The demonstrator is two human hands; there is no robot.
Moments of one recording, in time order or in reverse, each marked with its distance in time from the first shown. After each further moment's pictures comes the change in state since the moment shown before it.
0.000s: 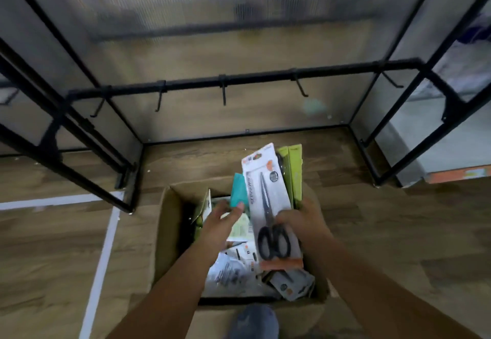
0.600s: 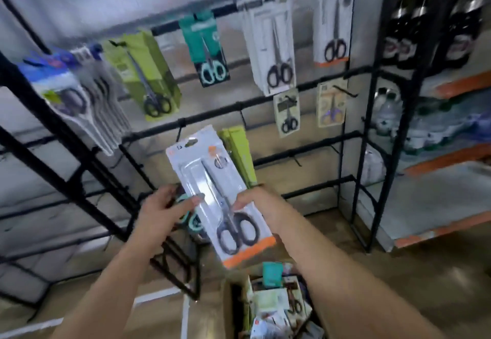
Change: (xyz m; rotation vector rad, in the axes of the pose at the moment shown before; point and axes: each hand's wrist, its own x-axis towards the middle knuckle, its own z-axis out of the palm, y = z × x) left_hand -0.373 0.460 -0.145 0.168 0.113 0.686; right_hand -0.288 -0.457 -0.023 0.164 -0.357 -0.227
